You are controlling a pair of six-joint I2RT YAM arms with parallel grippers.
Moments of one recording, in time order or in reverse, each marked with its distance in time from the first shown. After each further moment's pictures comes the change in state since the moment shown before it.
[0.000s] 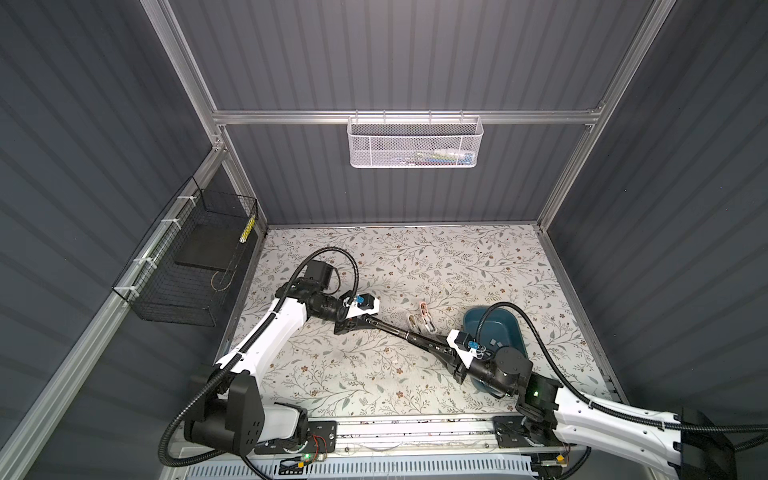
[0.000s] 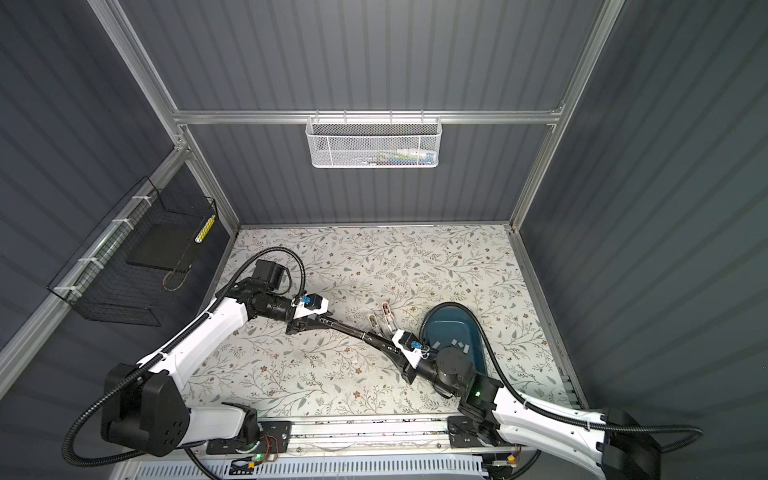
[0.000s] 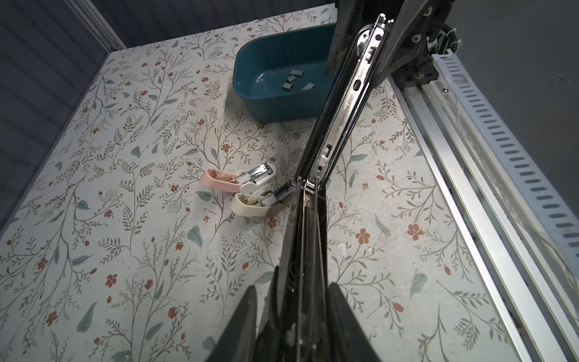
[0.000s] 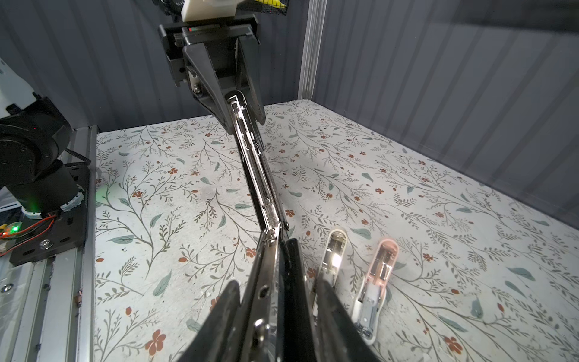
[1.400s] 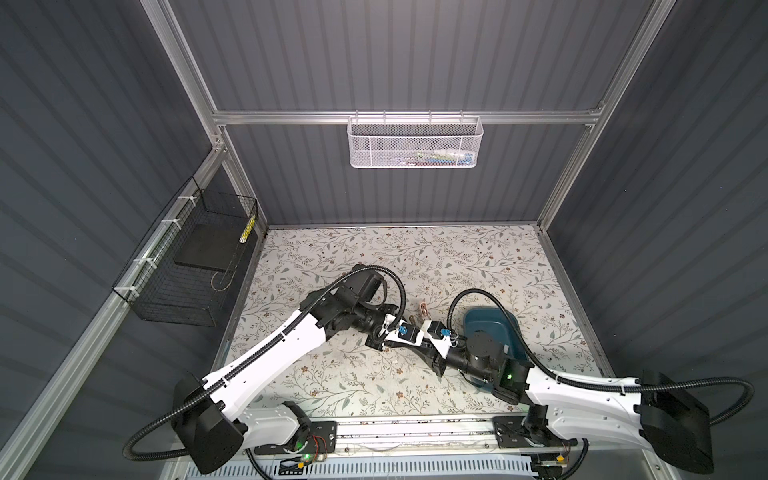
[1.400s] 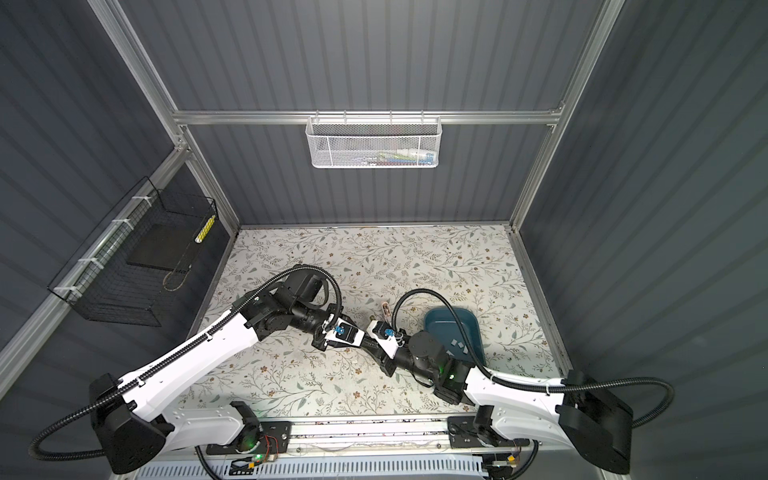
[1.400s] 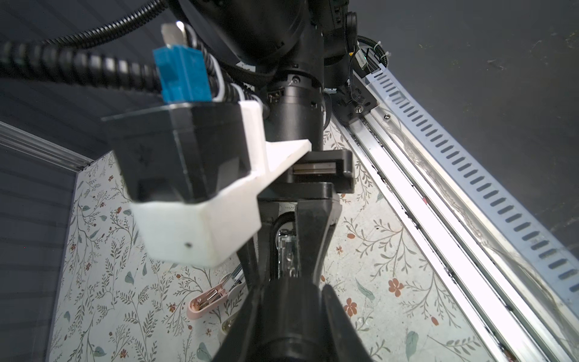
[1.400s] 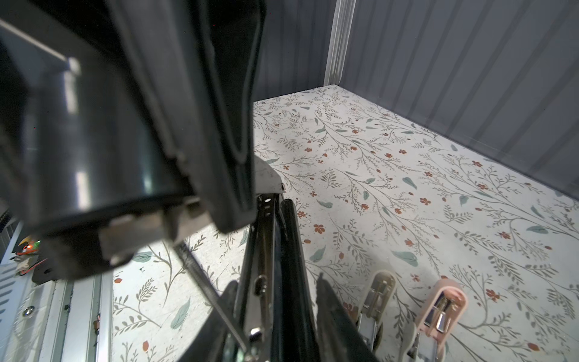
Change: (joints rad) left arm -0.486 -0.079 0.159 0.000 -0.174 -0.127; right arm 0.022 0.352 0.190 0.078 -0.062 0.034
